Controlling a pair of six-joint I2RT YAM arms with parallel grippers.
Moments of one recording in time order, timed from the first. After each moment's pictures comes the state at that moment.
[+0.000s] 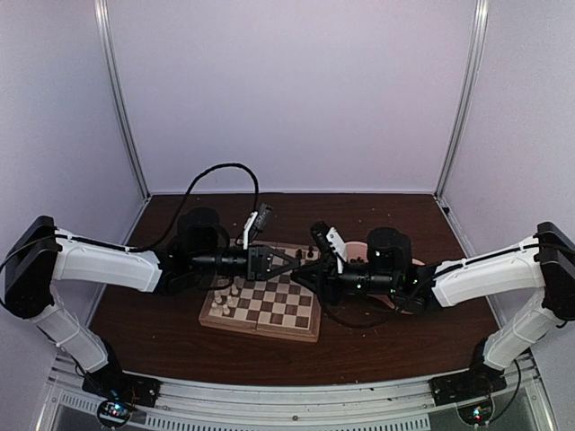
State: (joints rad) left arm -0.87 1.54 0.79 0.56 0.58 -0.67; right arm 0.97 1.48 0.71 0.57 -0.29 0.24
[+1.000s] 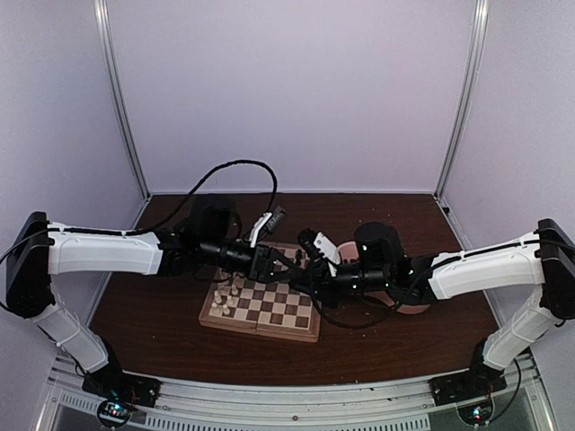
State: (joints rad) left arm -0.87 1.55 0.98 0.14 0.65 -0.49; right arm 0.97 1.50 0.80 0.34 -0.33 0.11
